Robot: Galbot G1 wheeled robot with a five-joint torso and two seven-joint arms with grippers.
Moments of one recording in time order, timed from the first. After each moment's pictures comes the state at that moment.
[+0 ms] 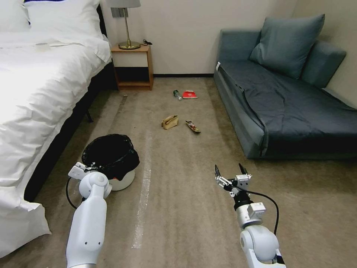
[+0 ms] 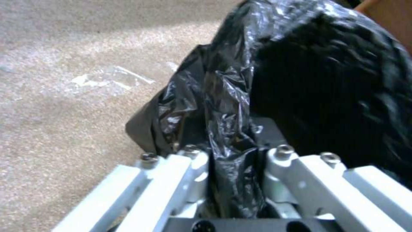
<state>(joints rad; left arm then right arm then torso) 0.86 -1.43 -0.70 -1.38 -0.87 0.20 -0.69 -1.40 1.52 0.53 1.83 0.06 0.11 -0.11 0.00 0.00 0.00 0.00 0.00</state>
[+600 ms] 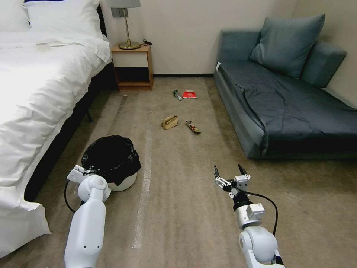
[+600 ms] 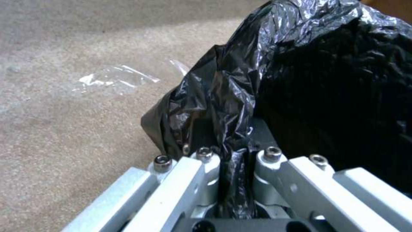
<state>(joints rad) 0.90 -1.43 -0.70 -1.41 -0.87 0.20 -0.66 -1.40 1.53 0.53 1.83 0.05 0.13 -0.11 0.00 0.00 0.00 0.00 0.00</state>
